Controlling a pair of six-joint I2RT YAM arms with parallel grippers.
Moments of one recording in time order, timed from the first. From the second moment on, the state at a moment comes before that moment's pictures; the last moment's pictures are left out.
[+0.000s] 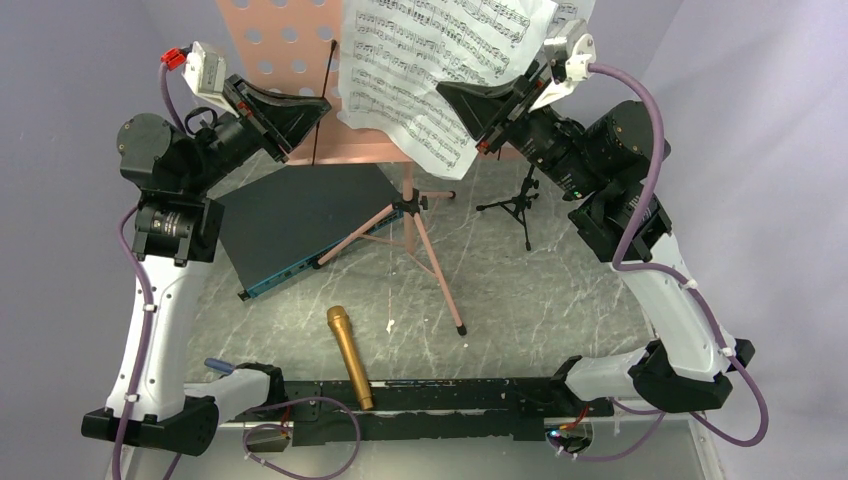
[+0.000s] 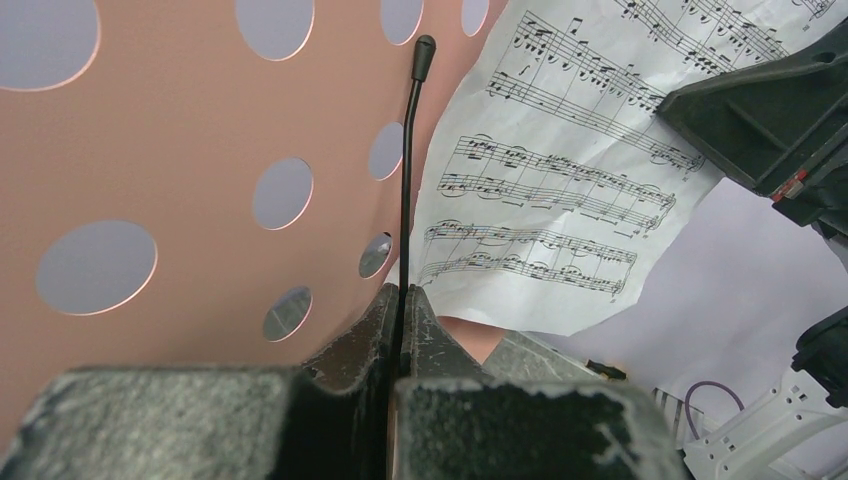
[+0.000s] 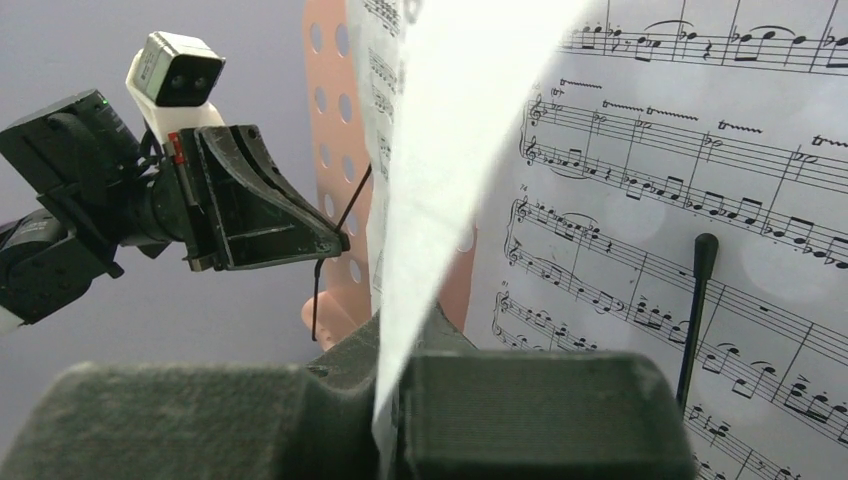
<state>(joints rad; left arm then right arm) -0.15 1.13 1.59 -0.05 0.72 -0.46 0.77 1.30 1.91 -0.19 -0.18 0.05</state>
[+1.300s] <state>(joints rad) -0.15 1.09 1.49 0.12 0.74 -0.49 0.77 1.41 2.02 -0.19 -0.07 0.07</state>
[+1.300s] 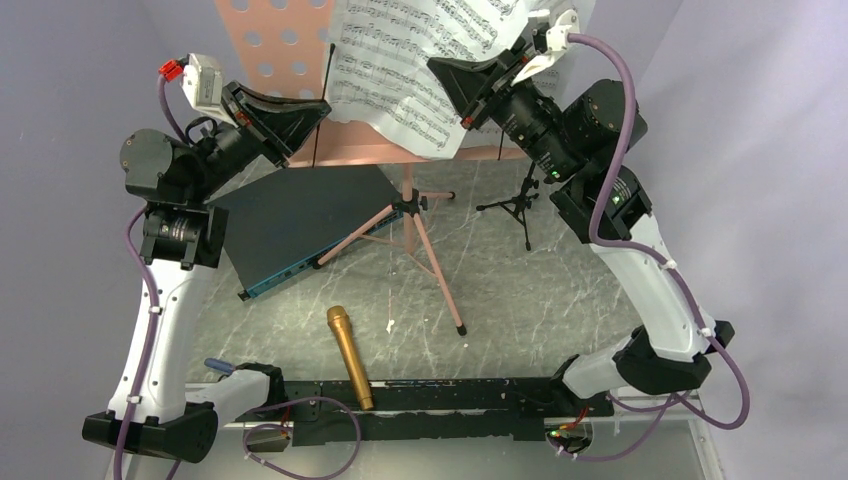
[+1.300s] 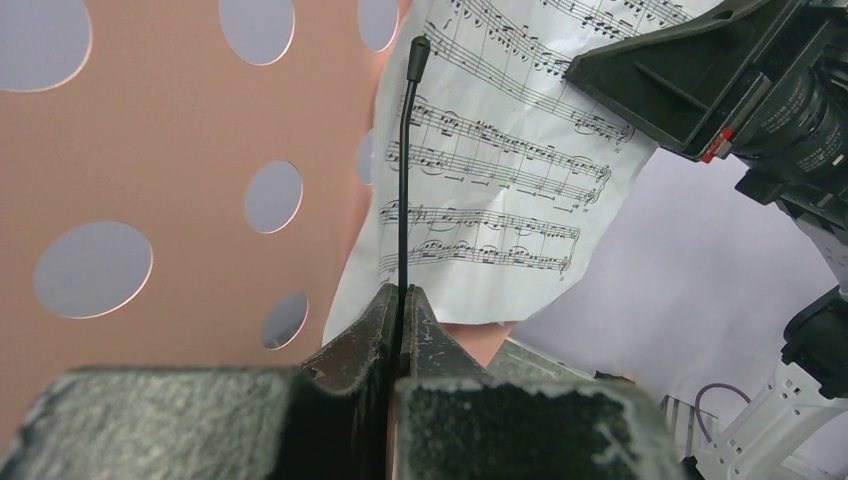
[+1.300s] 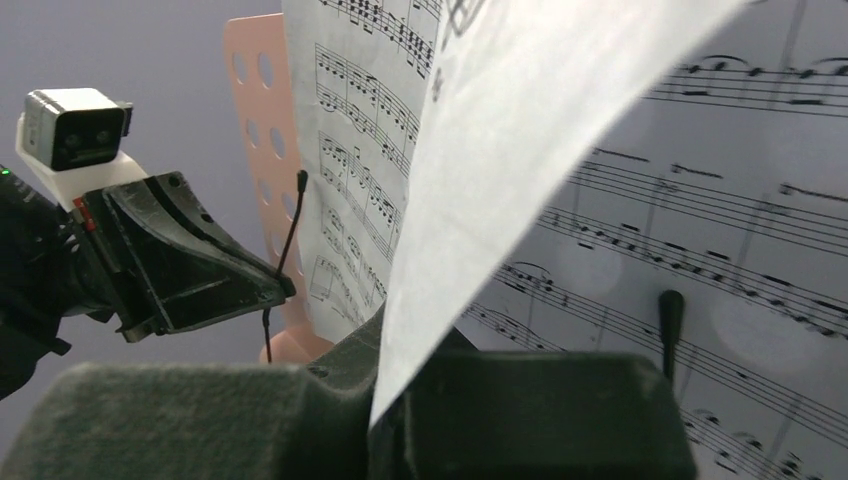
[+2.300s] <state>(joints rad) -0.15 1.08 1.48 0.13 0.74 -0.49 0.77 1.61 2.15 -0.23 -0.36 0.24</state>
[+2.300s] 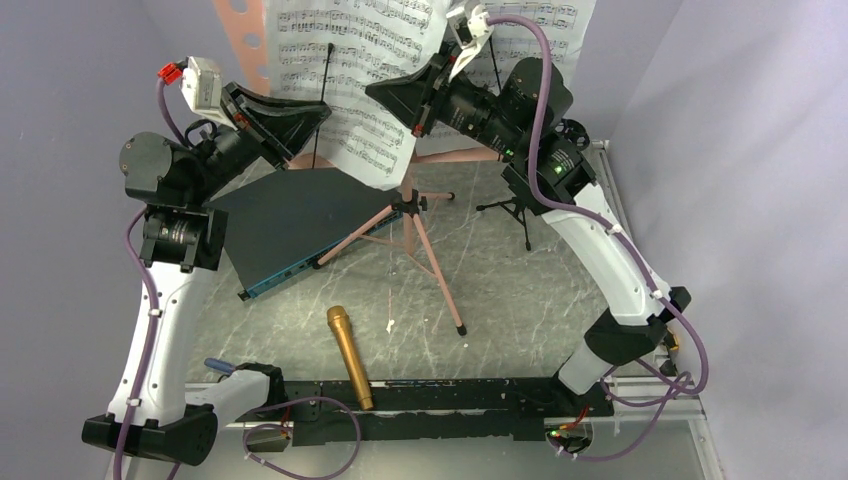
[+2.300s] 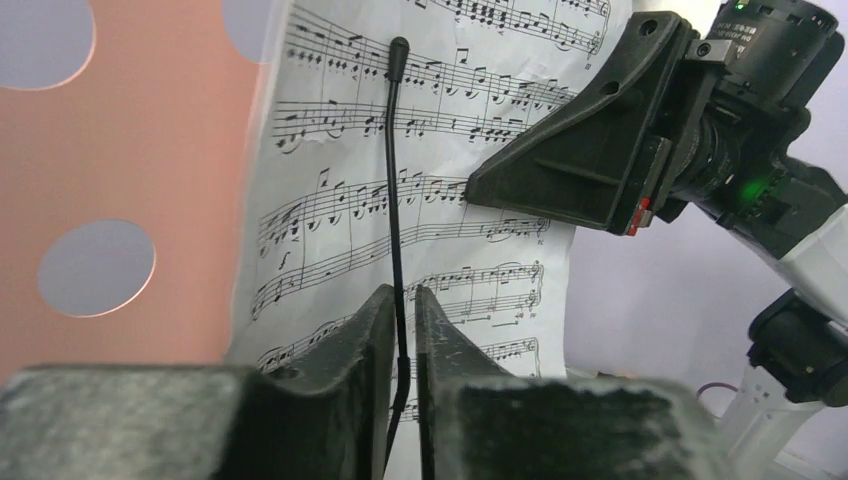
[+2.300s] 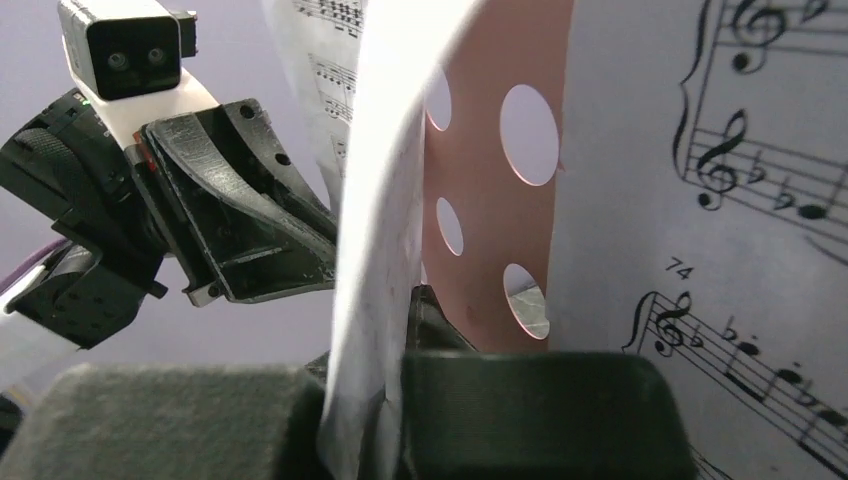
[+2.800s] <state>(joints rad) -0.15 1.02 1.46 0.08 0.73 -0.45 0.77 1.60 2.12 -0.23 -0.38 0.27</state>
